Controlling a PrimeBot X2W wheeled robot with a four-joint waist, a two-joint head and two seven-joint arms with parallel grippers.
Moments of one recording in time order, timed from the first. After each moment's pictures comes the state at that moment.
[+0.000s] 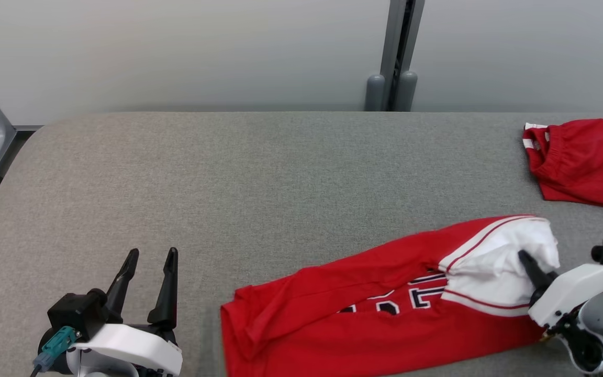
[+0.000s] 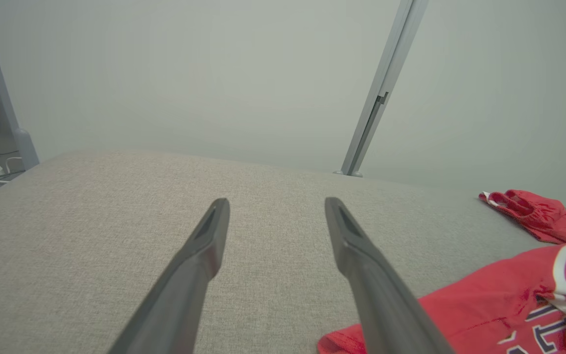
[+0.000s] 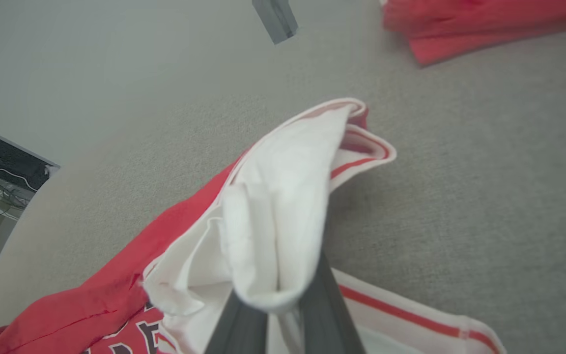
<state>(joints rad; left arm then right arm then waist) -0.09 0.30 -0.36 0.20 -0.63 0.12 -0.26 -0.31 -0.24 0.16 0.63 0.79 0.13 0.14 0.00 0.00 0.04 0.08</state>
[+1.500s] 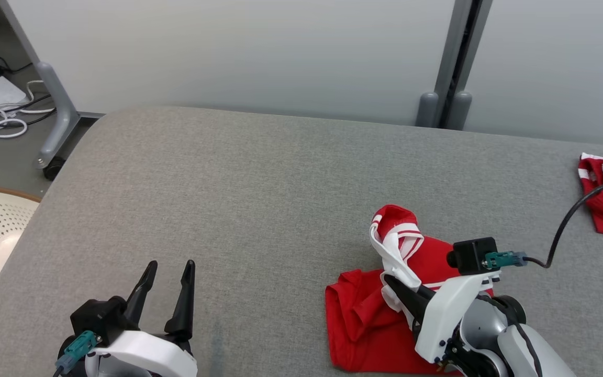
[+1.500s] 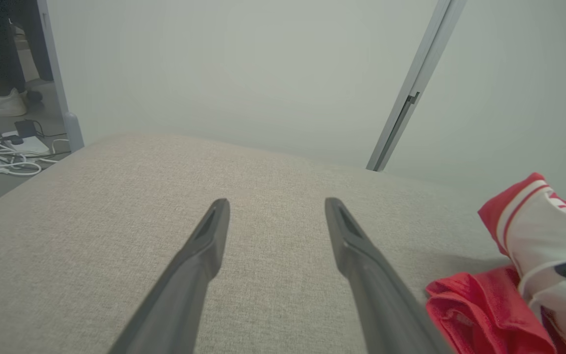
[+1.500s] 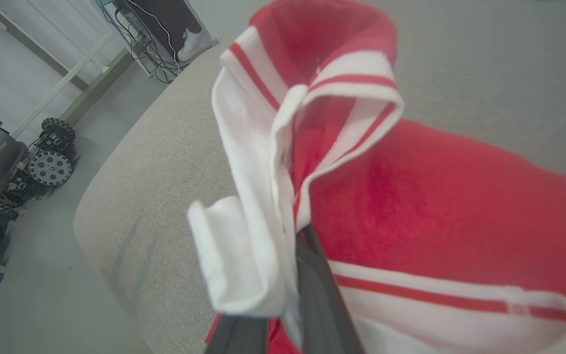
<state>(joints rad) -0.09 0.27 -0.39 0.26 -0.63 0.10 -0.26 -0.26 -0.09 0.37 0.32 0.62 0.13 0.36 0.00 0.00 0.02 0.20</state>
